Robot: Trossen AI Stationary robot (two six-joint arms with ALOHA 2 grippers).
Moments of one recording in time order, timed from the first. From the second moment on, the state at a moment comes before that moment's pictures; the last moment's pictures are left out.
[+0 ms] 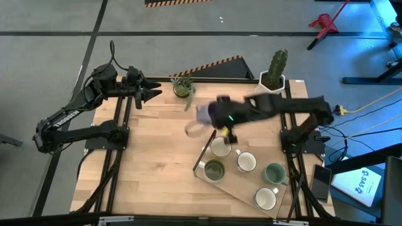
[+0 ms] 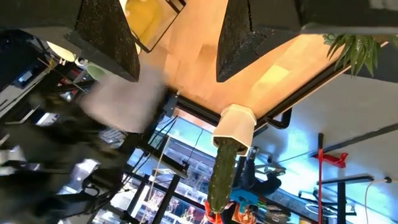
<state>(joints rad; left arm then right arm) 0.65 0.73 0.91 -0.33 0.44 -0.33 0.11 1.68 1.85 -1.08 0.15 -0.21</state>
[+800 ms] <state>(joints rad) 0.65 0.73 0.91 -0.39 0.44 -0.28 0.77 1.73 1.85 -1.09 0.13 0.44</state>
